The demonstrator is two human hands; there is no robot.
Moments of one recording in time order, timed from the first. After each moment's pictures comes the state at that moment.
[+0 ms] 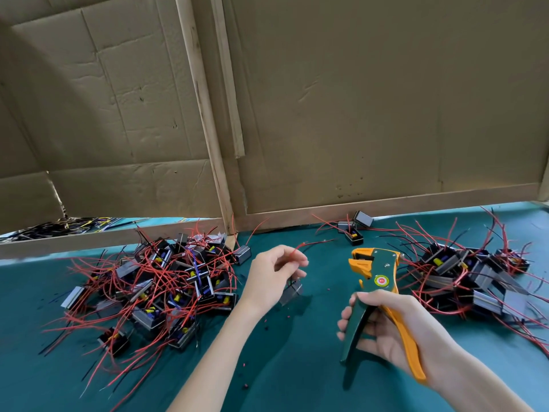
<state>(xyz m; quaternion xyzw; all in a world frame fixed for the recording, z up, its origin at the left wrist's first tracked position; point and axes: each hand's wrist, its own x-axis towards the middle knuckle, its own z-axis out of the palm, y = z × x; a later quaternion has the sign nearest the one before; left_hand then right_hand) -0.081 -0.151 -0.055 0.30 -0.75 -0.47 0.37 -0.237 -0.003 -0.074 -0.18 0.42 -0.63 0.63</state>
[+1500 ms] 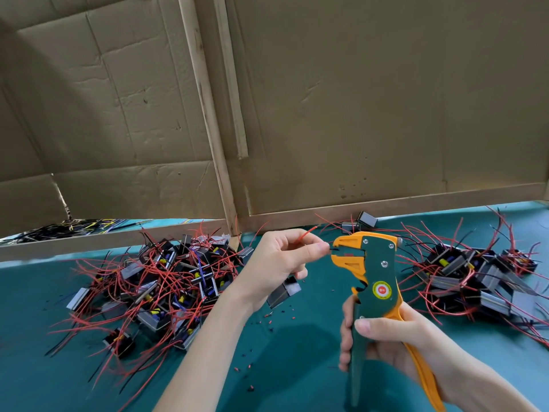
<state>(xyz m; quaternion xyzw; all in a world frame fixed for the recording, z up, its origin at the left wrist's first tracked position) -0.067 -0.116 0.015 0.22 -0.73 -0.57 0.30 -0.217 0.013 -0.047 -0.41 0.36 -0.57 0.61</state>
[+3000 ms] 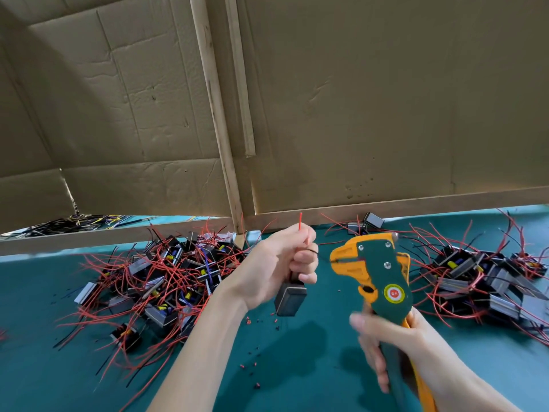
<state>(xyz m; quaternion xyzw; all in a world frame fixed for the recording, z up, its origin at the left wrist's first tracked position) -0.057 -0.126 0.014 0.12 -0.62 -0.74 0.22 -0.199 0.021 -0.047 -0.43 0.47 -0.59 0.50</state>
